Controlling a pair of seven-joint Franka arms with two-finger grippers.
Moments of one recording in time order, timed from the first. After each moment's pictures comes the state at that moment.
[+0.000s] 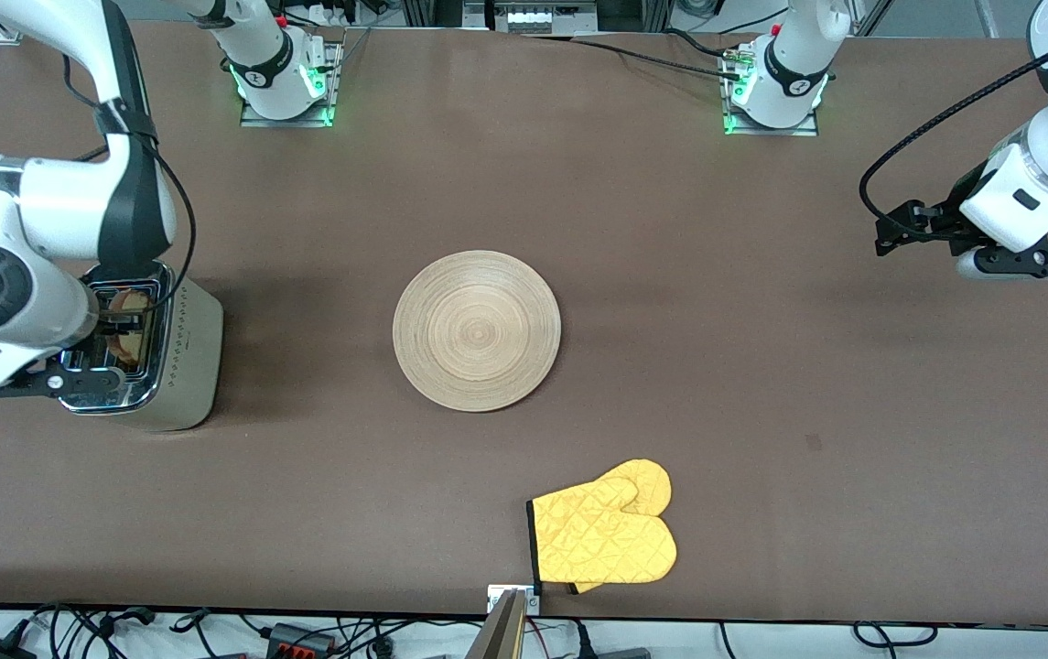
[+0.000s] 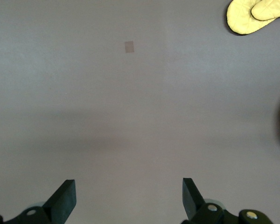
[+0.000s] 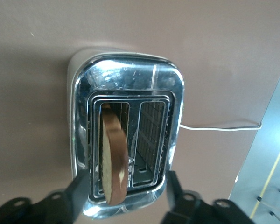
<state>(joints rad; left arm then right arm) -0.03 -0.01 -0.02 -1.77 -0.02 1.69 -0.07 0.35 0.38 -0.34 -1.52 -0.28 1.71 -0.01</state>
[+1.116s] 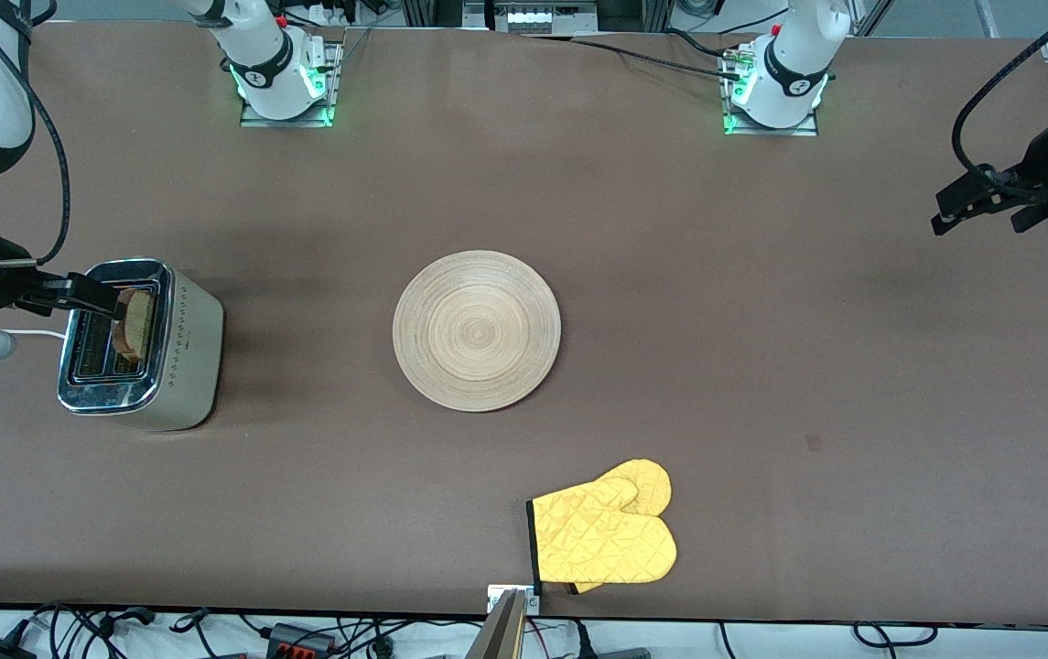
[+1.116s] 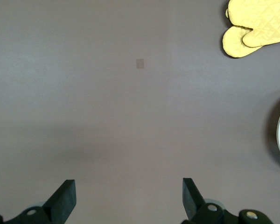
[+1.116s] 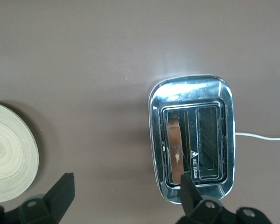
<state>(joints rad) -0.03 -0.07 0.04 -1.66 -0.02 1.61 -0.05 0.27 0.27 -0.34 -1.44 0.11 1.68 -0.02</state>
